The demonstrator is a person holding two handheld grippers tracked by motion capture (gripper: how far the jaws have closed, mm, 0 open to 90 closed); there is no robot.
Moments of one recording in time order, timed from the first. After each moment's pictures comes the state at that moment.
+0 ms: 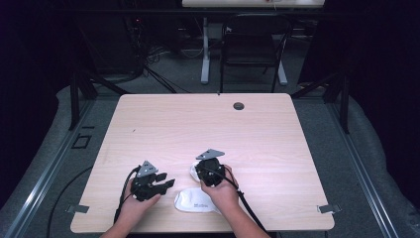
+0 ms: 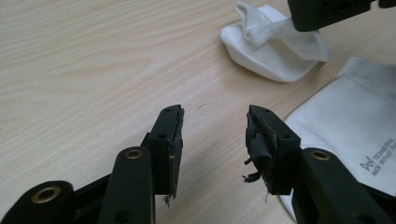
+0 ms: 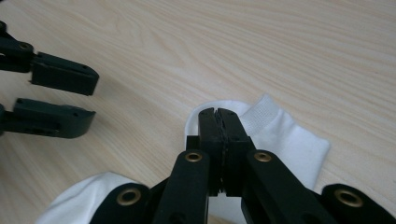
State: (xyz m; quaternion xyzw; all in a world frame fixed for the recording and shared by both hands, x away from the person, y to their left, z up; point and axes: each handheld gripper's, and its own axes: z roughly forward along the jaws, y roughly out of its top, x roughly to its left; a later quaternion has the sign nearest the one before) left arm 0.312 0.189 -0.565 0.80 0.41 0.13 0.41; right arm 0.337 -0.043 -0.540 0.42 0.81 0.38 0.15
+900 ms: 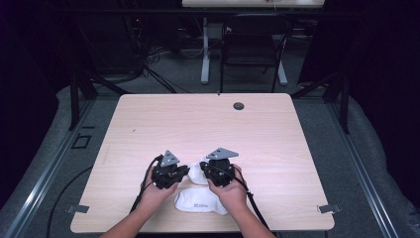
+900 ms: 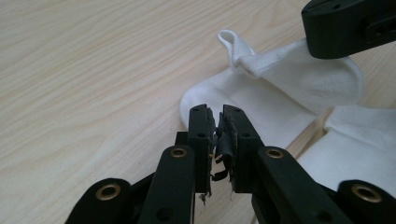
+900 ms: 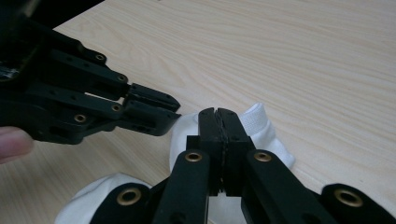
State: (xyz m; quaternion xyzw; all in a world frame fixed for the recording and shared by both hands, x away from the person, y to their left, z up) left arm 0.343 0.129 -0.557 0.83 0.37 0.14 0.40; right arm 0.327 -0.070 -0.525 0.41 0.79 0.43 0.15
